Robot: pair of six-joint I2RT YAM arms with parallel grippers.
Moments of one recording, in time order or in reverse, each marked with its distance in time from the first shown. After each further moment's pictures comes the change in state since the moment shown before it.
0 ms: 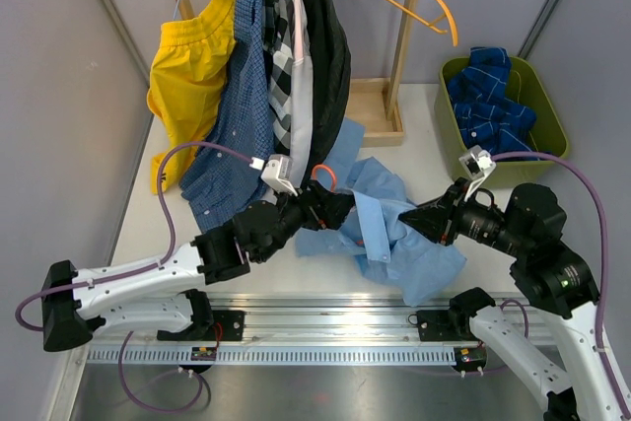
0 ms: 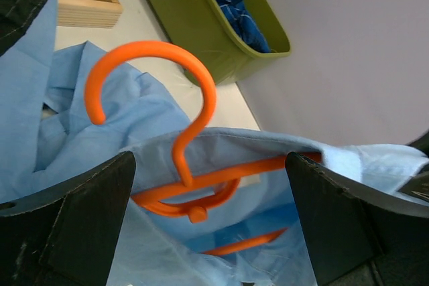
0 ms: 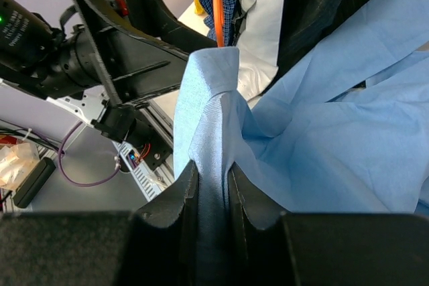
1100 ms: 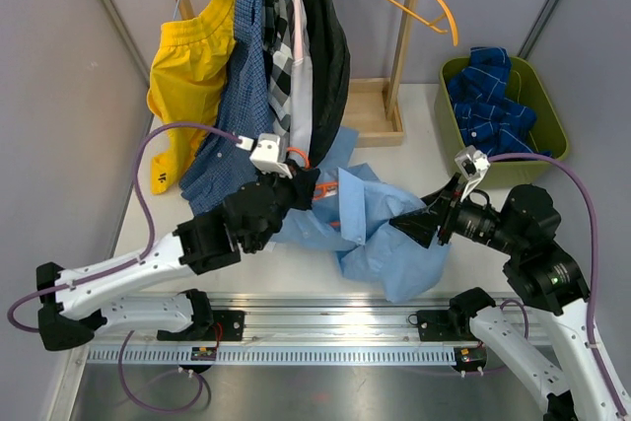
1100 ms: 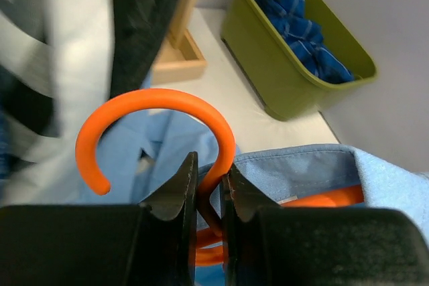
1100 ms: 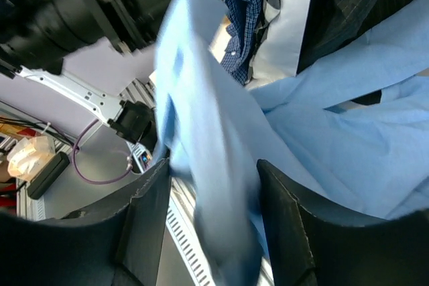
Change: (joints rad) left arm -0.003 0.039 0.234 -0.251 -0.219 0.283; right arm -0.002 -0.021 -0.071 0.125 -0.072 0.024
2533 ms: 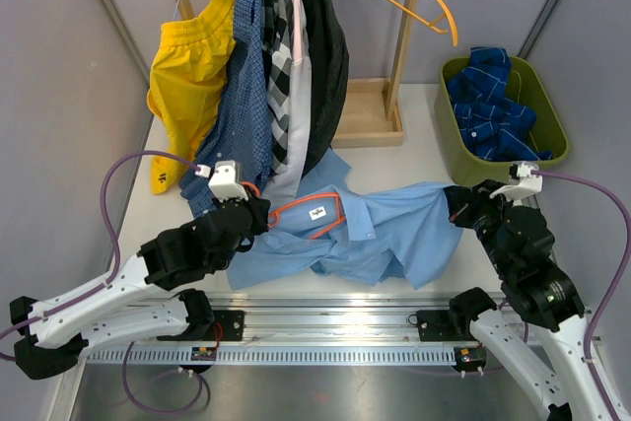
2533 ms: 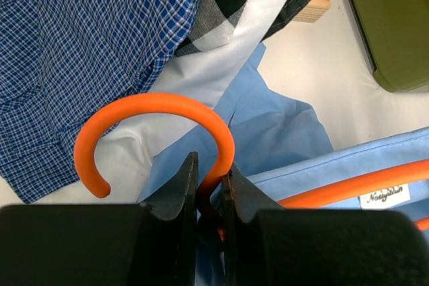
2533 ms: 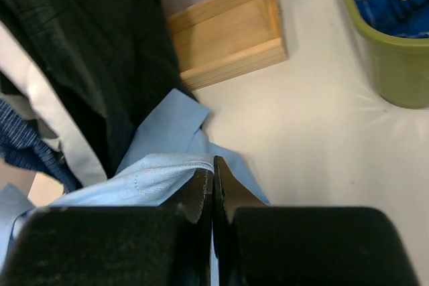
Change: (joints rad) left arm 0.097 -0.275 -0.160 -0.496 -0.073 -0.259; right arm 0.020 -0.140 -0.146 0.005 0.854 0.130
